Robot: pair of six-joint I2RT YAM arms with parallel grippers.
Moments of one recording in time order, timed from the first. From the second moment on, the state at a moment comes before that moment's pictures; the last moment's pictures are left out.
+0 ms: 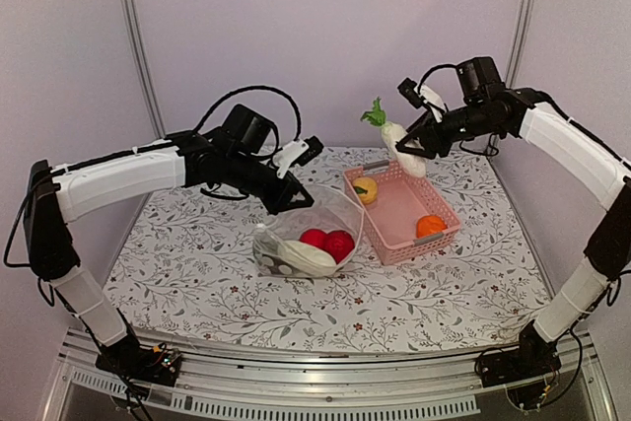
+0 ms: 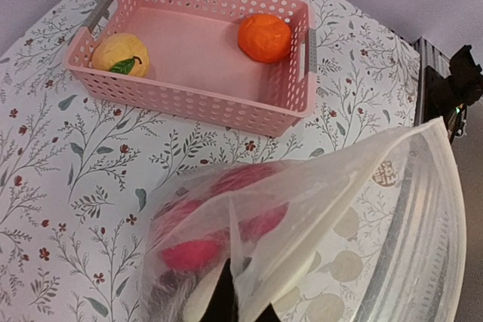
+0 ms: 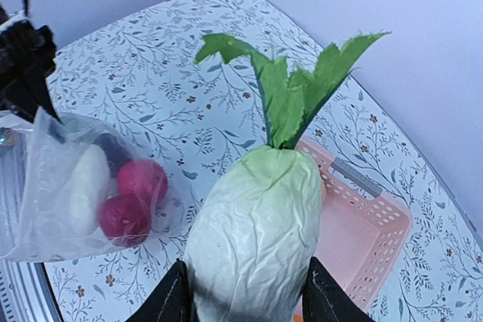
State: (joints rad) left arm -0.77 1.65 1.39 -0.51 0.35 0.08; right arm 0.40 1.65 1.65 -0.73 -0.45 -0.40
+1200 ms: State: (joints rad) left arm -0.75 1.68 1.39 -0.51 0.41 0.08; right arm 0.97 1.70 1.66 -0.79 -0.42 -0.84
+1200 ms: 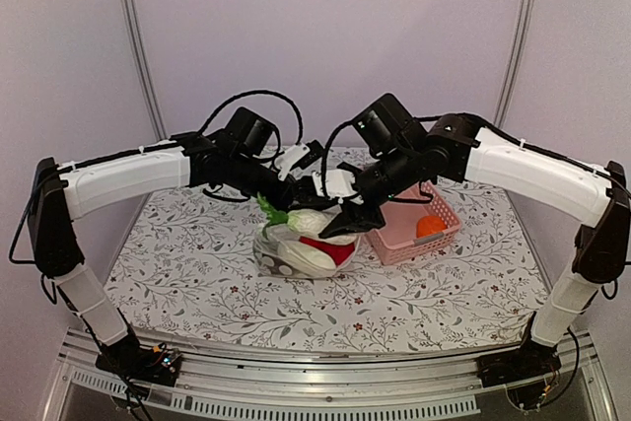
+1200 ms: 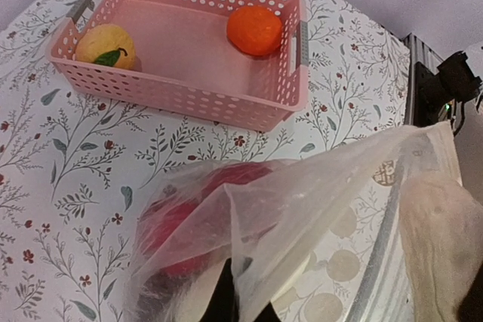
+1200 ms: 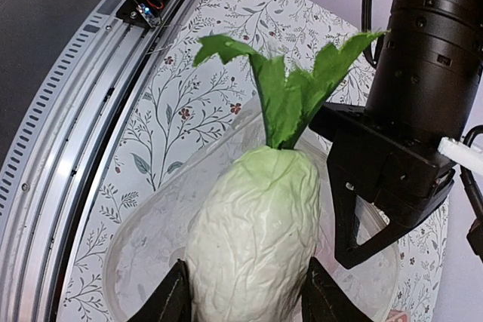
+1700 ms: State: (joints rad) left arm -0.74 1.68 1.39 -0.51 0.41 0.08; right arm 1.01 1.84 1.69 -0.88 -0.18 -0.88
